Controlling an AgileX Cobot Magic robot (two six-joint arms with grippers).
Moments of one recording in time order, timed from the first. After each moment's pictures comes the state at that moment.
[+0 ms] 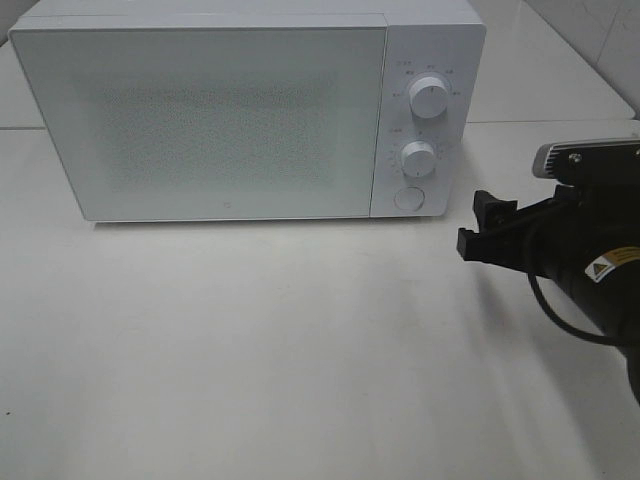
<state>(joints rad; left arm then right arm) 0.09 0.00 -0.50 -0.18 1.05 0.18 0.56 1.69 -0.28 0.56 -1.18 -0.16</state>
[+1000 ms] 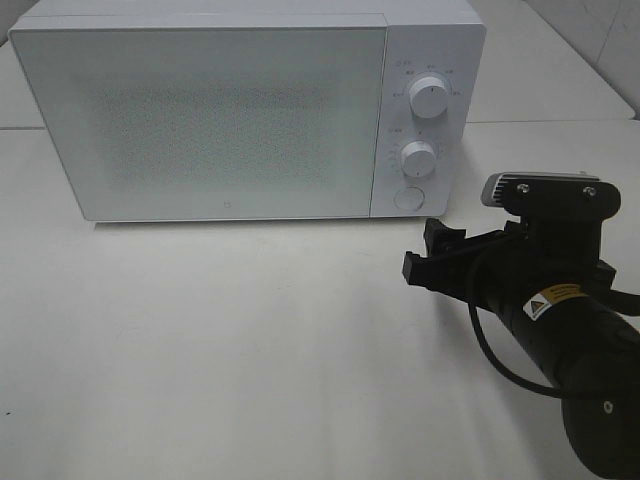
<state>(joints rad) 0.09 0.00 -0.50 -0.18 1.05 0.18 0.81 1.77 -0.32 0.80 -1.20 -0.04</state>
